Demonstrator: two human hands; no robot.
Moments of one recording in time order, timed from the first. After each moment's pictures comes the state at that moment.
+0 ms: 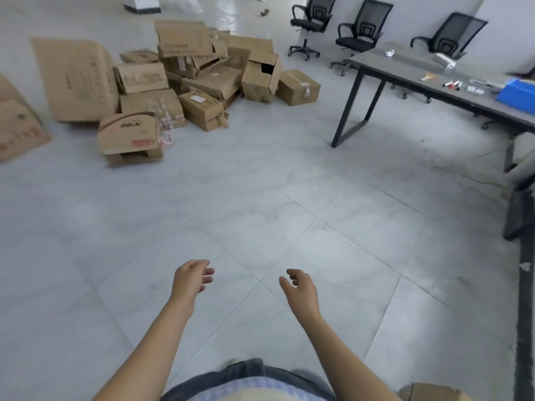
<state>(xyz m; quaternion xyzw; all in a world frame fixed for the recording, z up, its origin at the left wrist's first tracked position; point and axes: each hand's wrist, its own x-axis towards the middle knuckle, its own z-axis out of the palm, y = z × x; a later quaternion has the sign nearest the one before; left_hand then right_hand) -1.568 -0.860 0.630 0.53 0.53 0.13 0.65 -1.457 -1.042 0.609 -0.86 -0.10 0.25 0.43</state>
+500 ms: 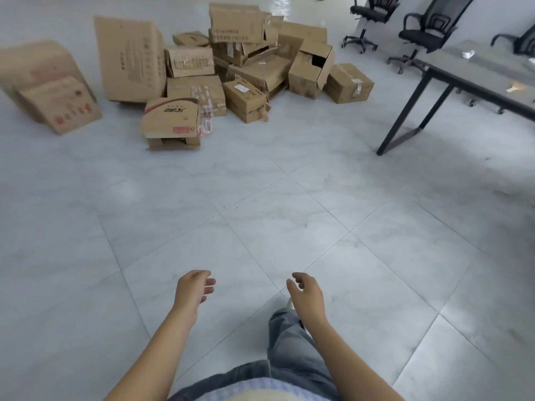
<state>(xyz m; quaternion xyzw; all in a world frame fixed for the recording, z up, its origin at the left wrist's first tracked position) -1.550 -0.790 0.610 0.46 0.62 0.13 0.62 -1.401 -0.949 0.590 -0.86 -0.15 0.30 0.38</state>
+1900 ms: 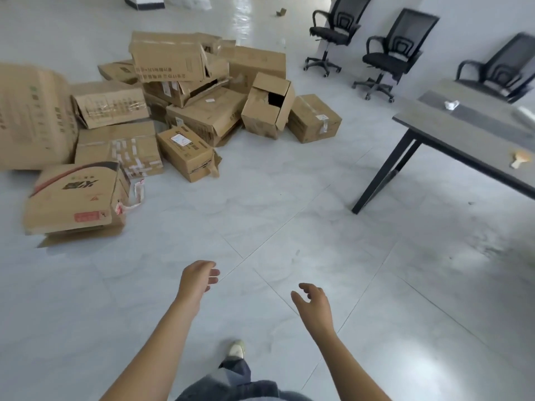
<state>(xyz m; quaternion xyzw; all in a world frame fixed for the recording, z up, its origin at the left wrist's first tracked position) -0.936 -0.461 0.633 0.51 0.56 0.10 0.65 -0.826 -0.665 0.601 -0.88 -0.10 0.26 0.38</state>
